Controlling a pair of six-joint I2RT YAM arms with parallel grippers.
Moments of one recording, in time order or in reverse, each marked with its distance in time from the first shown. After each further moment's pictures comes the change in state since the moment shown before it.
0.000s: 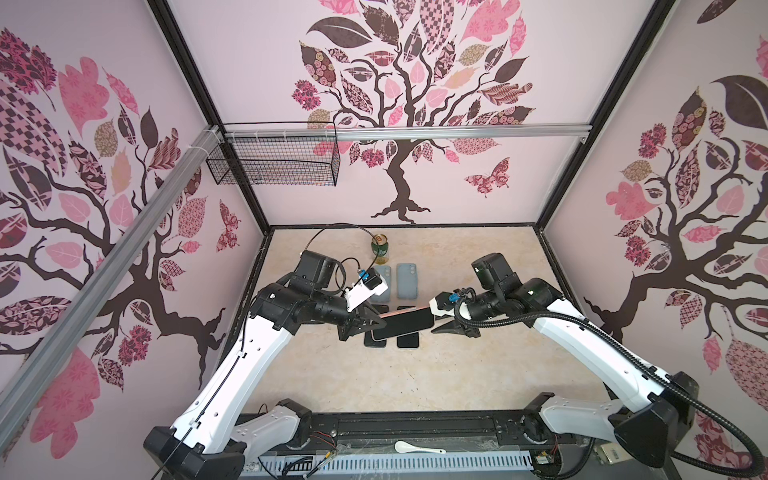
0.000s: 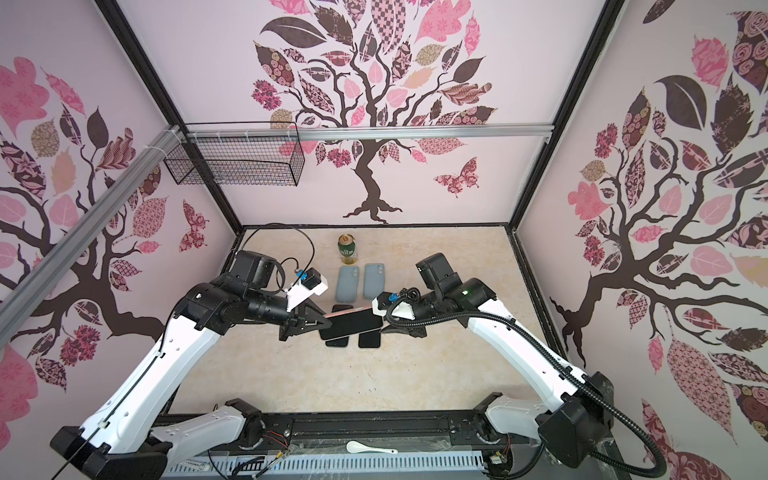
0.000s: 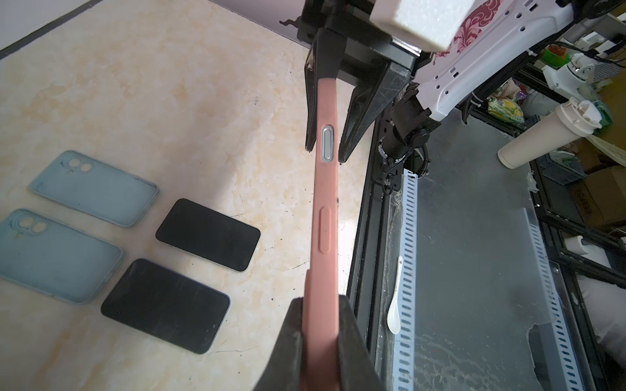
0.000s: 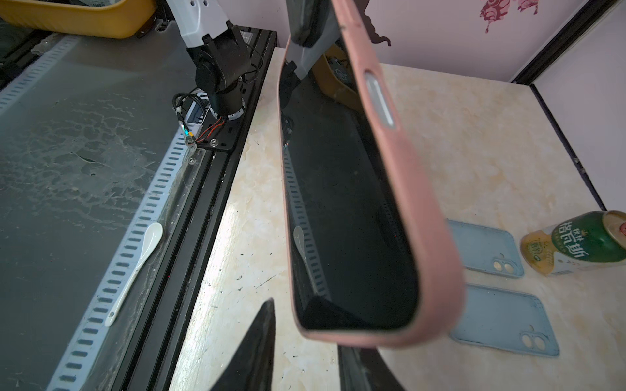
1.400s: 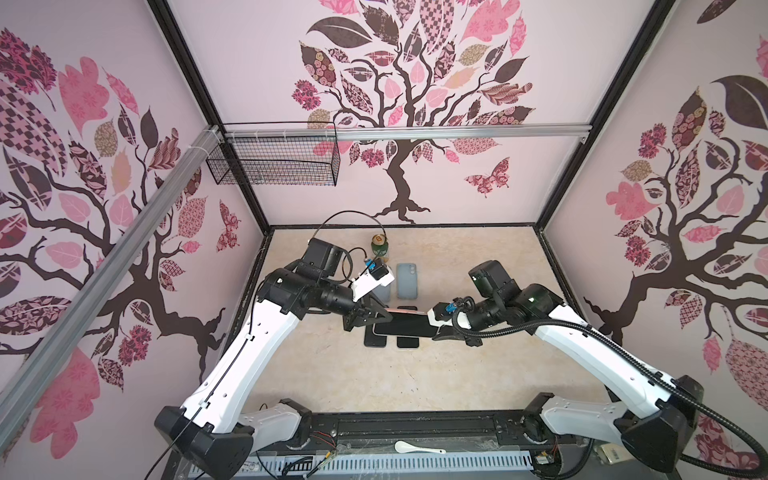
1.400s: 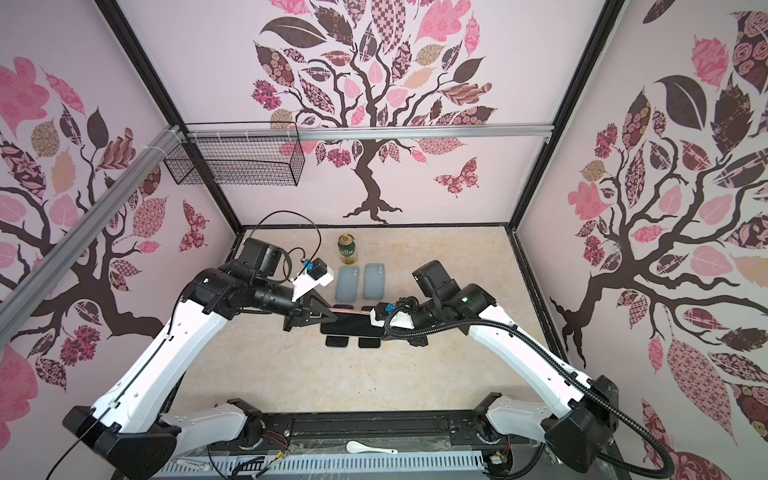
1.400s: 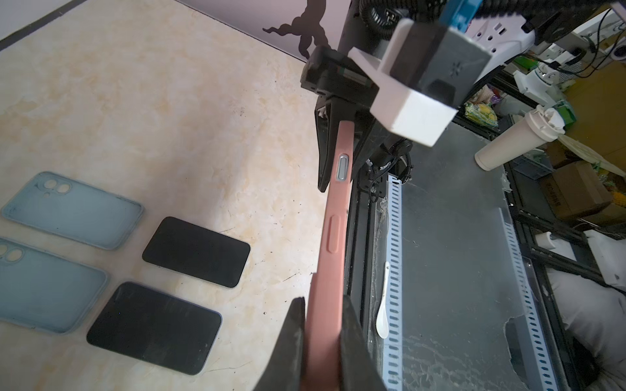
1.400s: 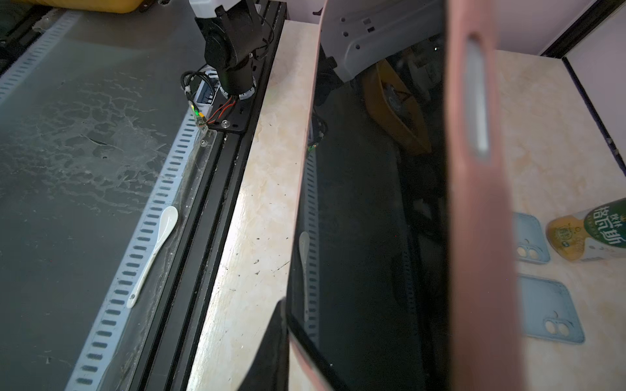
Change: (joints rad) left arm -0.010 0.126 0.145 -0.050 0.052 0.005; right arm 0.070 -0.051 -0.036 -0.033 0.086 0.035
